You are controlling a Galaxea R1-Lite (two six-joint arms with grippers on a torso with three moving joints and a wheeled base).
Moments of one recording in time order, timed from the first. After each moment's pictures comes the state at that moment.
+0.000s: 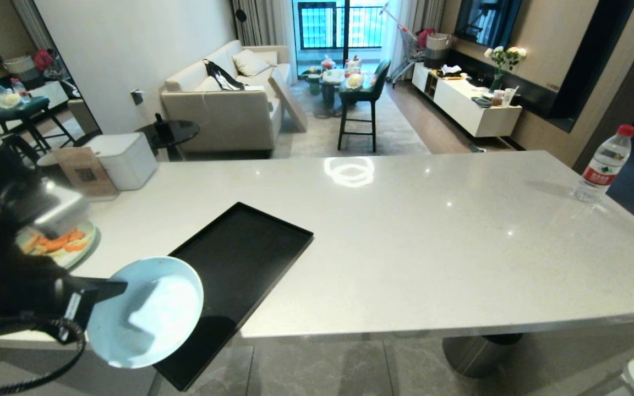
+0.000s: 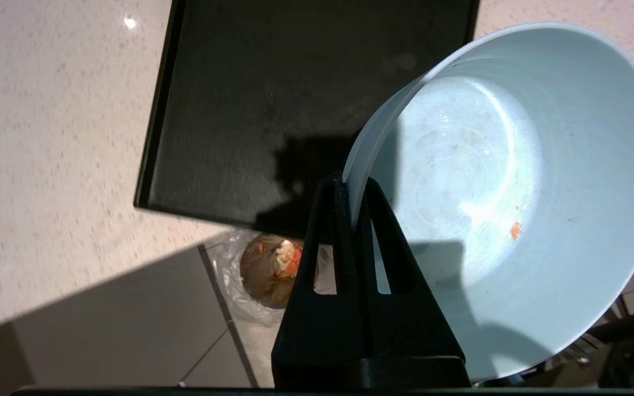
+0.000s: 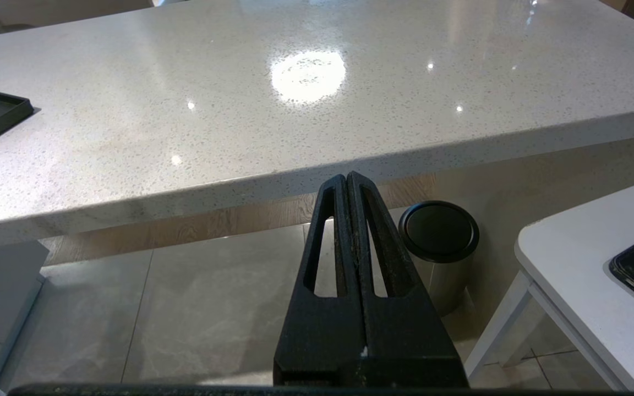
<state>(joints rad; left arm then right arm) -0.11 1.26 -0.82 0.29 -0.14 0.23 0.00 0.00 0.00 -0.01 -0.06 0.11</state>
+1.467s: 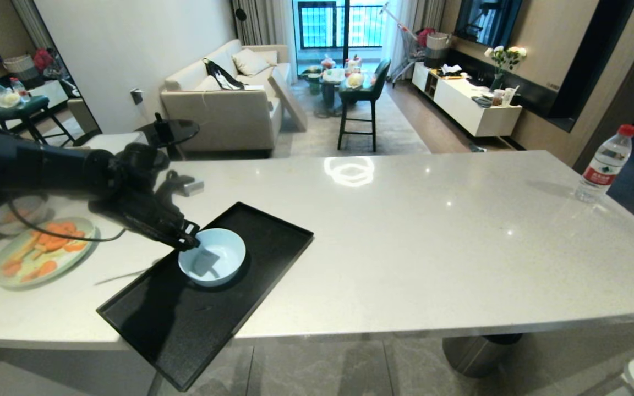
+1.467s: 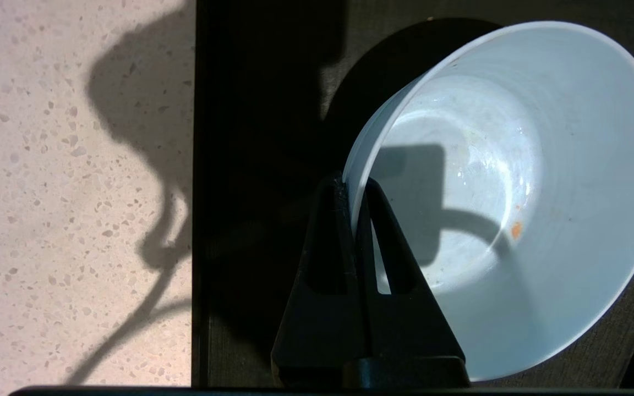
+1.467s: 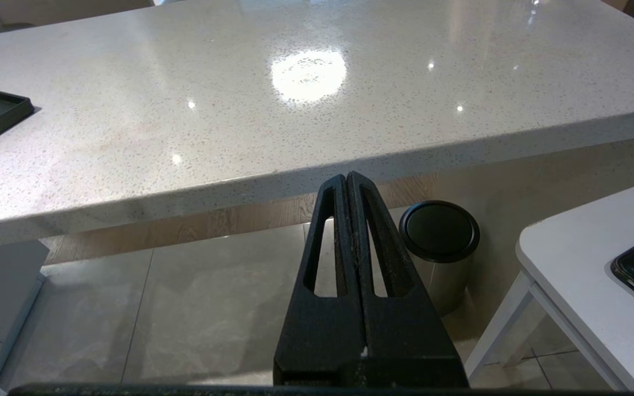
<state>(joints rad) -0.02 2.11 -1.55 0.50 -0.20 0.37 0.00 0.00 0.00 -0.01 -0.06 0.11</state>
